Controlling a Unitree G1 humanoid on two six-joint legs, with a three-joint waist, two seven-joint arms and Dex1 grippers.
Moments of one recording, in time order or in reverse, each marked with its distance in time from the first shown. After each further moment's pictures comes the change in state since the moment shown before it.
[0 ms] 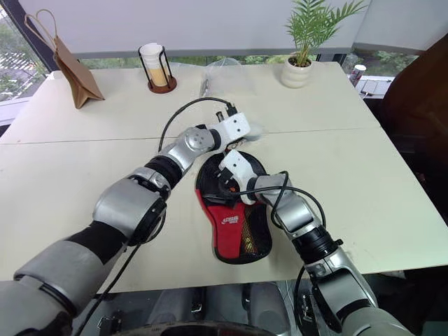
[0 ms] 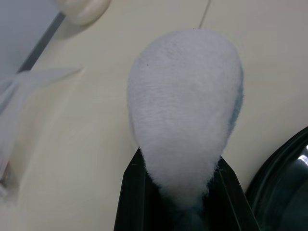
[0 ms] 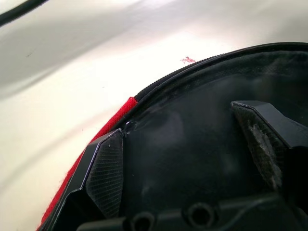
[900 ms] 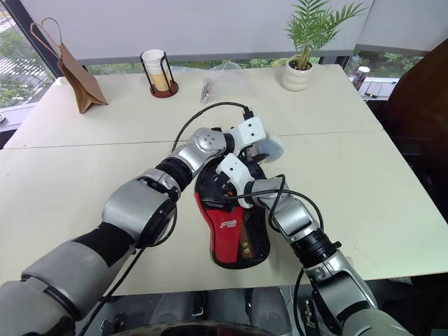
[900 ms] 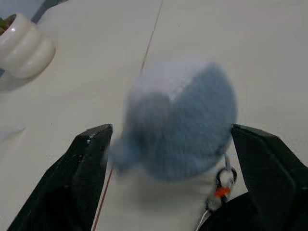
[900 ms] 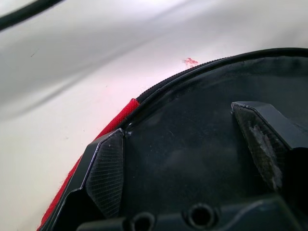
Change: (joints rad) left arm -0.013 -0.042 0.118 -0.002 -0.088 -0.037 -0.250; right arm 0.002 -0.002 0.031 -0.014 -0.002 0.020 -0.022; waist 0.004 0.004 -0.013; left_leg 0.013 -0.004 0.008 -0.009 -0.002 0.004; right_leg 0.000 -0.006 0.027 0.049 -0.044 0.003
